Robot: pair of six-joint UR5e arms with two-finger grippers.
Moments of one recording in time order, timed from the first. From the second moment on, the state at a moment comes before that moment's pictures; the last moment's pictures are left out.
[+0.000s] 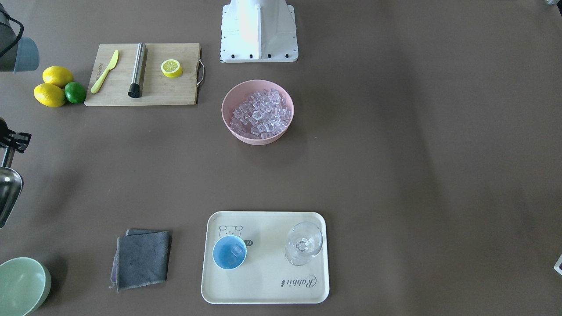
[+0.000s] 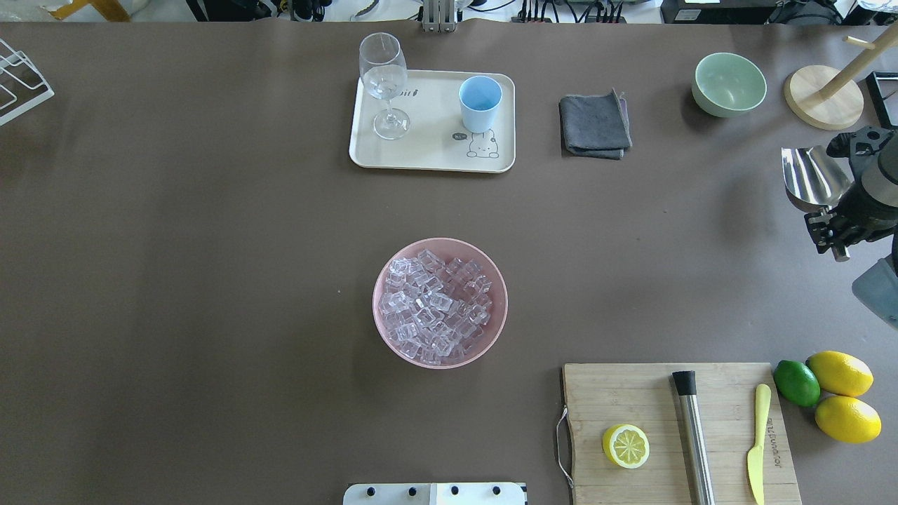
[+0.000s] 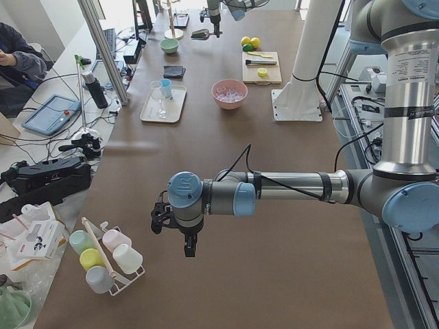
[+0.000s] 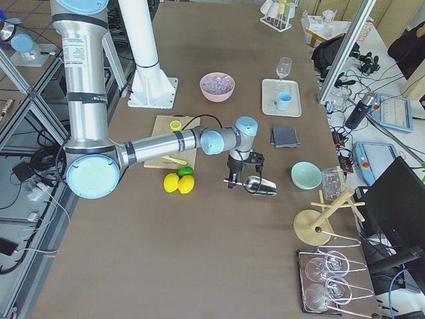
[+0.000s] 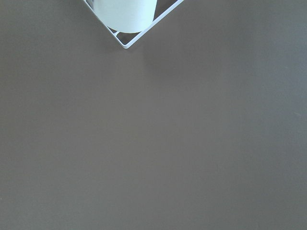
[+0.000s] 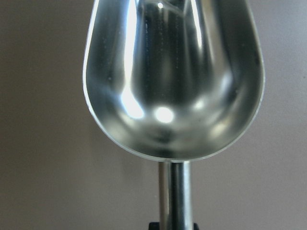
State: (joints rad) left arm -1.62 -1.53 -1.61 -1.60 -2.36 -0.01; right arm 1.05 -1.54 1.72 -1.54 2.10 0.61
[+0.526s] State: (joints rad) left arm -1.62 -1.52 -1.61 -1.60 -2.36 -0.01; right arm 1.04 -1.54 1.66 -1.49 2.13 0.68
